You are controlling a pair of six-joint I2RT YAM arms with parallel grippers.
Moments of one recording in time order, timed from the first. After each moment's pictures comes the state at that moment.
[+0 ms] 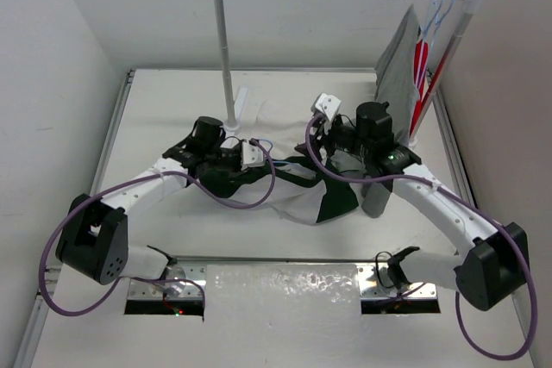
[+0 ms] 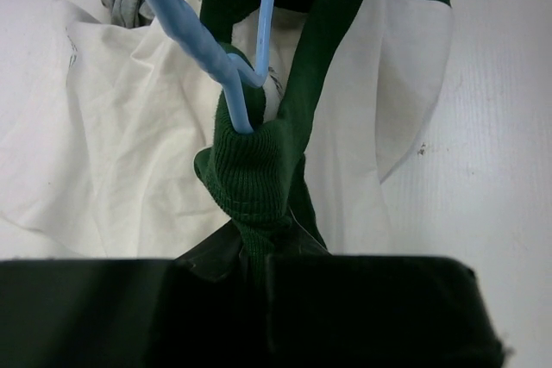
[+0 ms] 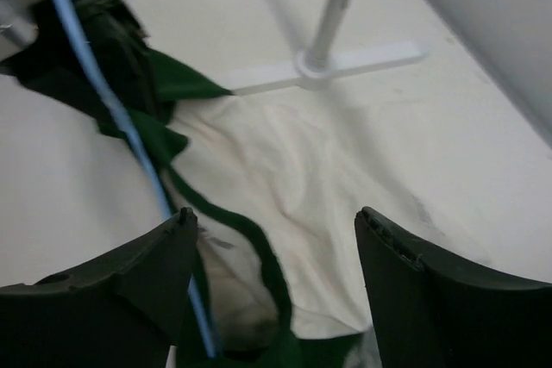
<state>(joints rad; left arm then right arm) -0.43 1.35 0.83 -0.22 0.80 0.84 0.46 1.21 0.89 0.00 -0.47 -0.32</state>
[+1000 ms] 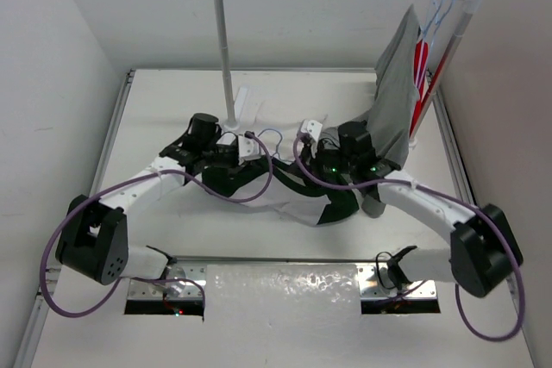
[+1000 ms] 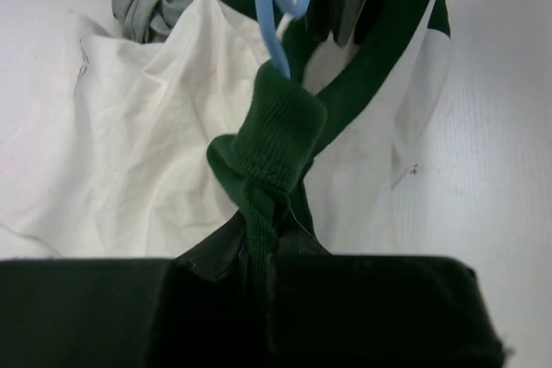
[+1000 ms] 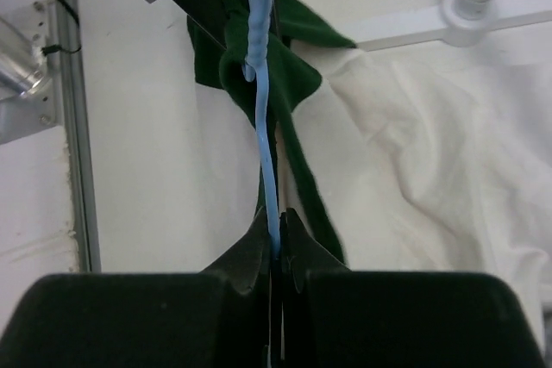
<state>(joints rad) -0.38 1.35 0.83 -0.19 0.85 0.76 0.54 1.34 0.75 0.13 -0.68 -0.20</state>
